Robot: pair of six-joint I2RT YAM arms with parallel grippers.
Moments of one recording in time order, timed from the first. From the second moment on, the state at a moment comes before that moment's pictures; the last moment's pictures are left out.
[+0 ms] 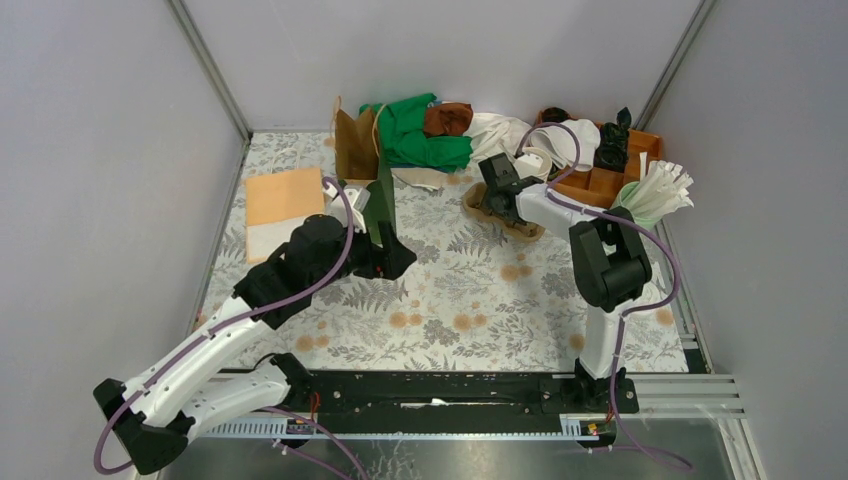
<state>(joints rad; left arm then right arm) -0.76 0.89 0.94 -0.48 0.01 -0.57 0.44 1.93 1.35 -0.43 0.53 0.77</state>
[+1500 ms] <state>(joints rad) -0.76 1.14 0.43 0.24 0.17 -0.85 0.63 1.33 0.78 -0.36 0.05 0.40</state>
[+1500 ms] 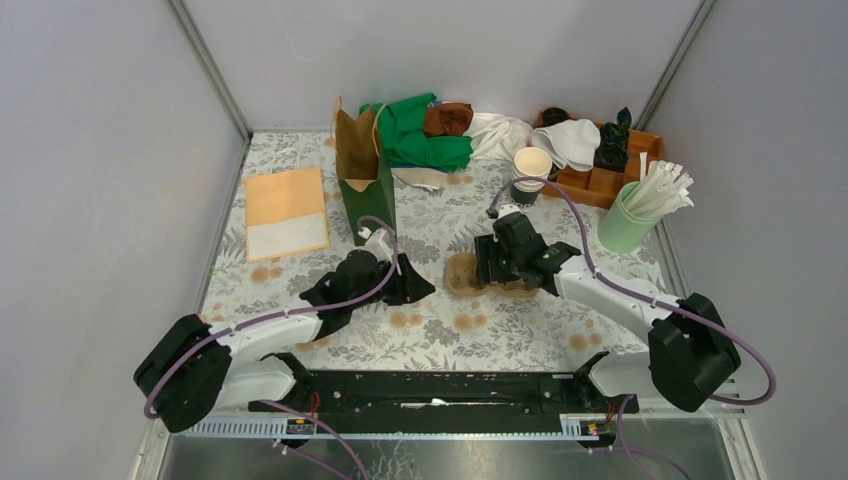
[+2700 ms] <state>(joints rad) -0.63 1.43 0.35 0.61 0.37 -0.94 0.86 1.50 0.87 -0.27 -0.06 0.16</state>
